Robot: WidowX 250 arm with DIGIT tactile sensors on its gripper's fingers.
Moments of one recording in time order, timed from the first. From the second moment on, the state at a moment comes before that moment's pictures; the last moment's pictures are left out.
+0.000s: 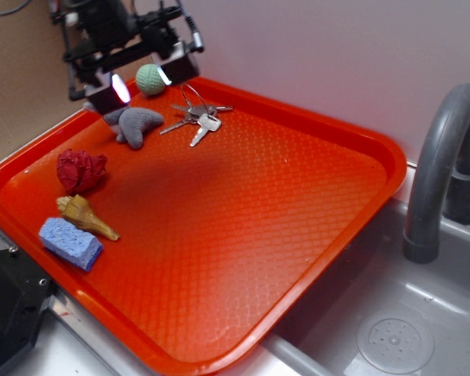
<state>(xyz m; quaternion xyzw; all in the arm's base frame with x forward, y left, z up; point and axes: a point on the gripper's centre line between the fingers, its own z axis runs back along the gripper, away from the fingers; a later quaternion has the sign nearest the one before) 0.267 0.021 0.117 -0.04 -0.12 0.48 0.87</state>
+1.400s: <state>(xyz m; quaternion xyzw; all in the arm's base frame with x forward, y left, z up) 0.314 0.079 0.061 0.05 -0.09 0.55 0.83</state>
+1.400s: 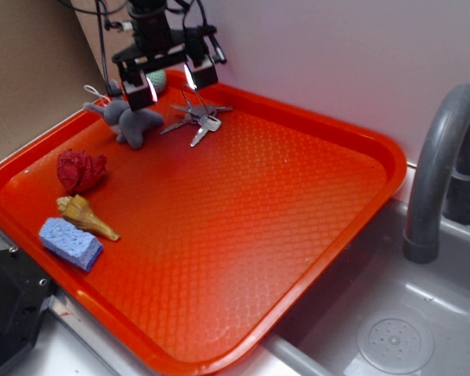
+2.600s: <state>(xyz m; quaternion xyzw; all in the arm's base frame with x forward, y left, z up) 0.318 0.064 0.066 0.00 -0.03 0.48 0.87</state>
